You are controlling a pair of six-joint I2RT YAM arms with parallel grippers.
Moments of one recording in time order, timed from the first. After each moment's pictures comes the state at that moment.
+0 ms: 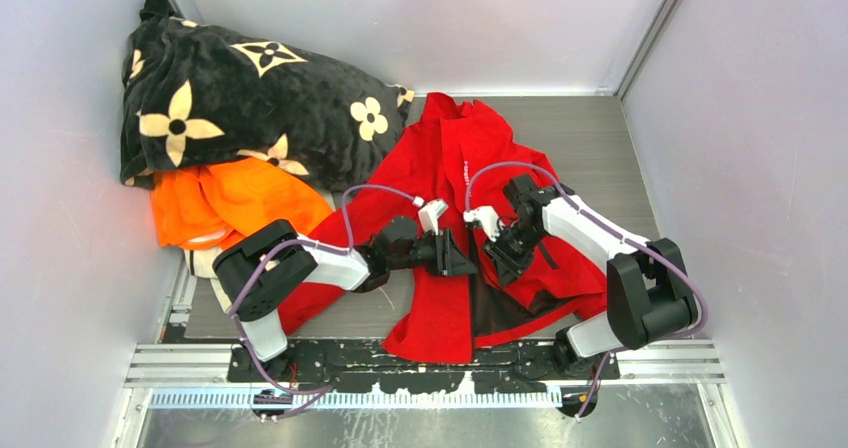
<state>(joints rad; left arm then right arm) -0.94 1.76 0.69 0.76 0.36 -0.92 0.36 1.45 0.90 -0.97 -0.46 -0.59</state>
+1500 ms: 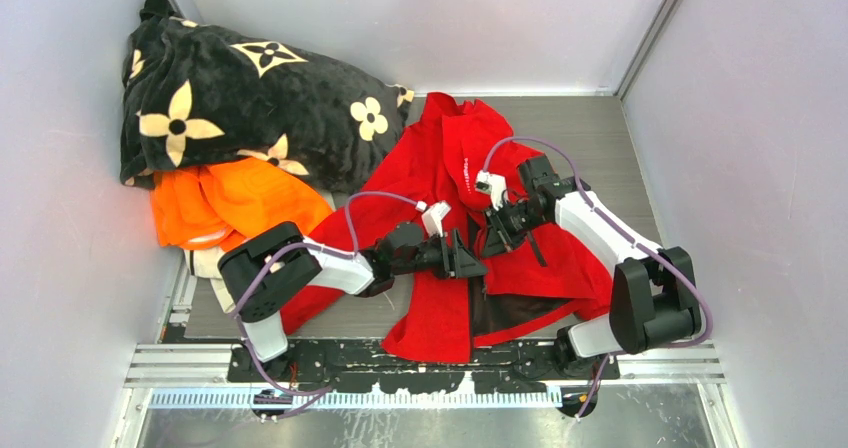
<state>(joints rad) -0.98 1.77 0.69 0.81 0.30 -1.04 0.27 1.42 0.94 -0.78 -0.71 -0.33</state>
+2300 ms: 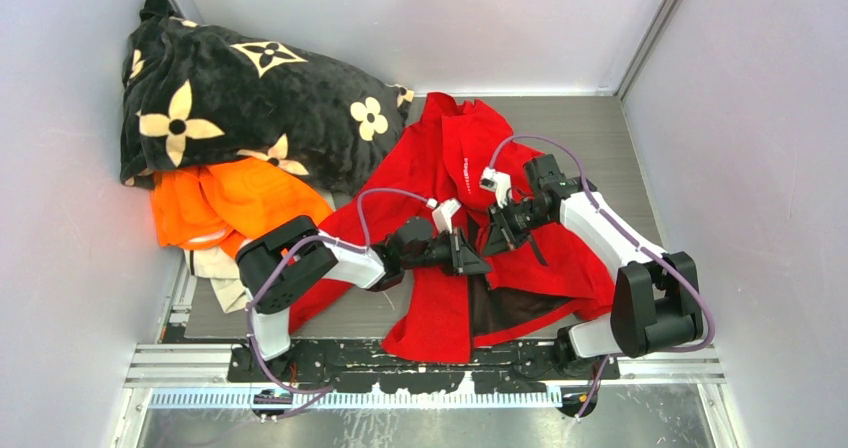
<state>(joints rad) -0.99 1.87 0.79 0.81 0.35 -1.05 0.24 1.40 0.94 -0.80 -0.76 -0.32</state>
